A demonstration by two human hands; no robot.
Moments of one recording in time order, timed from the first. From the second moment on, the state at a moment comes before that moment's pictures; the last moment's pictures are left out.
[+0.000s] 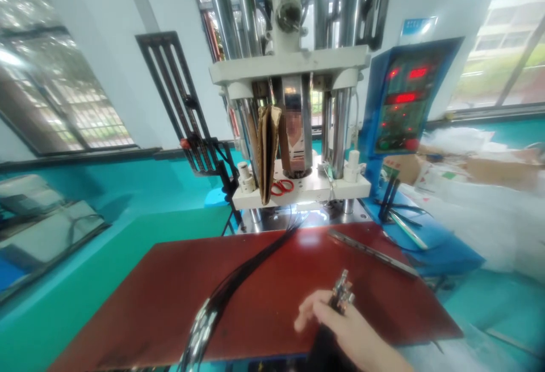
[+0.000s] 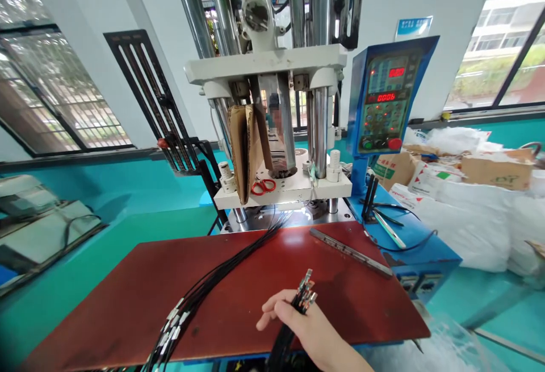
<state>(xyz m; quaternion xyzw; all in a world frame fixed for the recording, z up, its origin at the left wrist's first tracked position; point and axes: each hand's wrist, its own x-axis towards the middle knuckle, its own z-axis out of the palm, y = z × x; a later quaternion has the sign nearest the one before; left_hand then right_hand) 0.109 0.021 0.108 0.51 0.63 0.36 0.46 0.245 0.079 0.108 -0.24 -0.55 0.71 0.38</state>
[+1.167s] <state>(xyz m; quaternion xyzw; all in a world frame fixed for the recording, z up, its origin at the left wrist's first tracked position) 0.150 0.083 0.084 0.43 0.45 0.42 0.66 0.264 0.150 0.131 -0.32 -0.65 0.61 0.32</state>
